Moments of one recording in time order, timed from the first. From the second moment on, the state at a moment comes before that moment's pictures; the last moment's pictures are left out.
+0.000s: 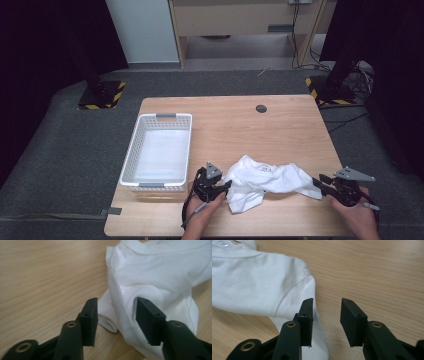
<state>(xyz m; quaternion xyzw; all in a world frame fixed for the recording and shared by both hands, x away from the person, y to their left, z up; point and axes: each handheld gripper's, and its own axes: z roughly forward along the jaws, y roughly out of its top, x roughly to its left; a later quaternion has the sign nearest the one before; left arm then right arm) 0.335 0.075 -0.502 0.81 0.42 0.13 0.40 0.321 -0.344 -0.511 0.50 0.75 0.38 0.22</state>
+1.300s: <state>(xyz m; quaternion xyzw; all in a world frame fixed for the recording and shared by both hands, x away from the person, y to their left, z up) 0.390 0.034 -0.496 0.84 0.38 0.08 0.38 0.378 -0.307 -0.513 0.42 0.83 0.34 0.13</state>
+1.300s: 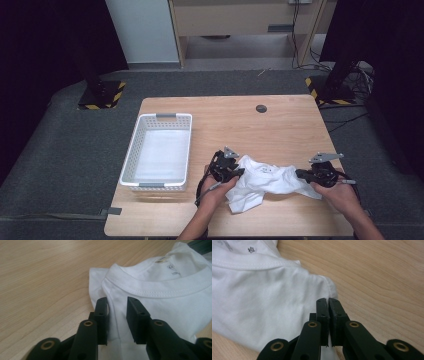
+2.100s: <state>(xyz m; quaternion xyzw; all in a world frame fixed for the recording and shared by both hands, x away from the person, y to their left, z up) 0.402 0.048 -0.447 0.80 0.39 0.15 0.43 0.391 -0.306 -0.443 0.40 0.81 0.38 0.18</state>
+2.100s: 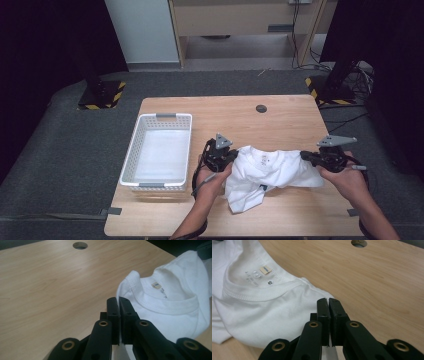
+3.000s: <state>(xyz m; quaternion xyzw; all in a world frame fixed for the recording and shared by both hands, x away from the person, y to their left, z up) 0.400 0.040 -0.474 0.80 0.43 0.15 0.39 0.402 -0.292 -0.472 0.43 0.81 0.35 0.20</state>
